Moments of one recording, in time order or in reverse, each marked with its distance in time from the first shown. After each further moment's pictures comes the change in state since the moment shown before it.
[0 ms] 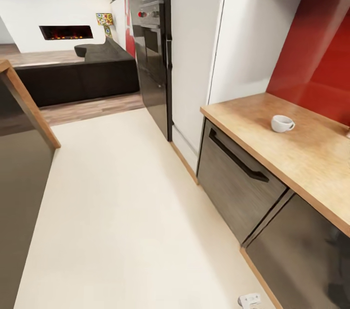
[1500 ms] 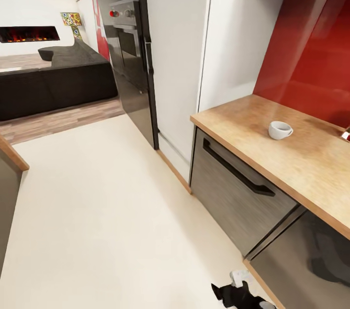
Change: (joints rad) left arm 0.000 0.001 0.002 0.003 0.000 0.003 0.008; right arm -0.001 0.011 -0.001 -0.195 -0.012 0.028 0.036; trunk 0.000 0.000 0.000
